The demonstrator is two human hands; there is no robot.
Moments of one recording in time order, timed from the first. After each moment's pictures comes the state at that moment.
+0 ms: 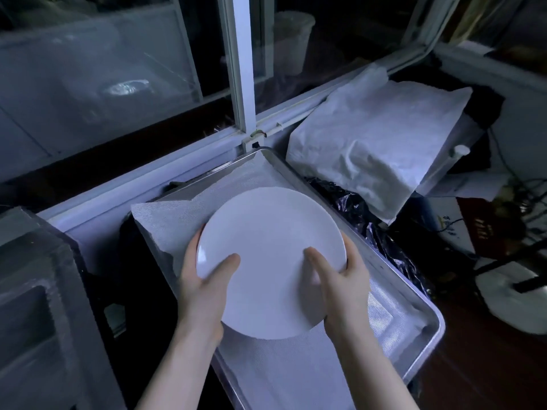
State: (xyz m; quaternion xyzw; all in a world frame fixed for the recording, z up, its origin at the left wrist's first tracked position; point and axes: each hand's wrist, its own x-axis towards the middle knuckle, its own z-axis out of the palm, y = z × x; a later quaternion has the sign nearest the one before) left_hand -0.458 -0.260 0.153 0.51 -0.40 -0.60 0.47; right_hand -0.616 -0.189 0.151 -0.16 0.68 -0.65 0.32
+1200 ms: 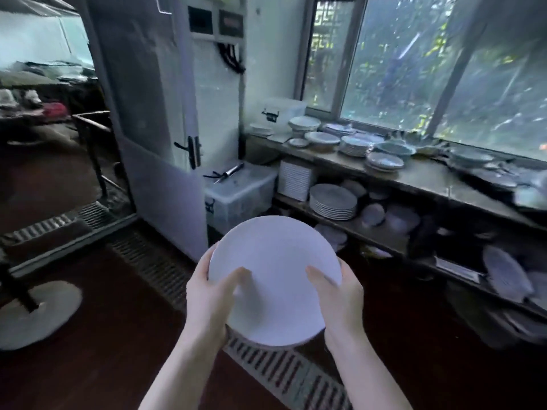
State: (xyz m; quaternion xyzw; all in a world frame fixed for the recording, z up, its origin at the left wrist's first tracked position) left_hand -0.577 0.599 0.236 -0.09 -0.63 -0.76 -0.15; right_hand -0.458 0.734 0.237 0.37 0.59 -0.60 -0.39
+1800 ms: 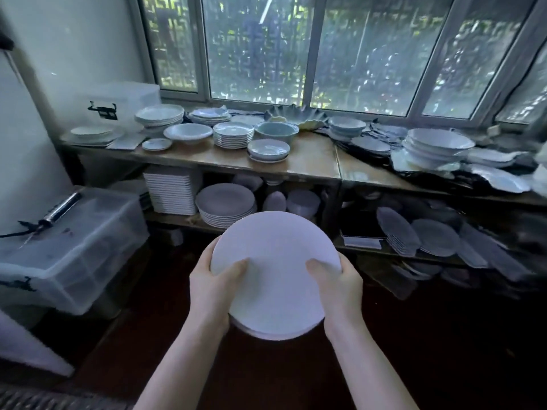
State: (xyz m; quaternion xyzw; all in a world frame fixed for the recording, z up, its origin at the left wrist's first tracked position) left_hand -0.632 1.094 0.223 -0.23 -0.61 -0.68 -0.33; right_hand -0.467 1.158 0.218 0.52 0.45 -0.52 -0.50
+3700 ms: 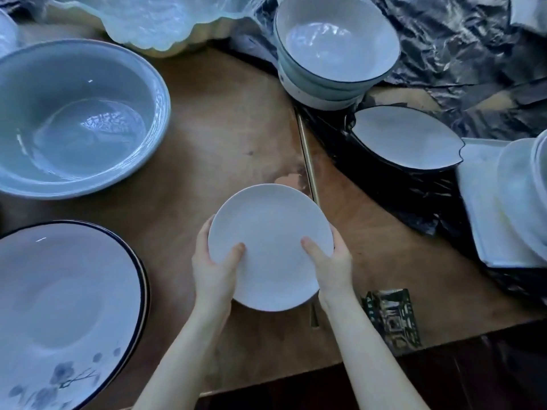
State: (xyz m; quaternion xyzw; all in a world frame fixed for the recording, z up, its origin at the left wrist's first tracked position) left_hand -0.720 2.183 0.021 -0.22 -0.69 -0.49 -0.48; right_hand -0.541 2.206 0.017 0.70 0.31 -0.49 -0.42
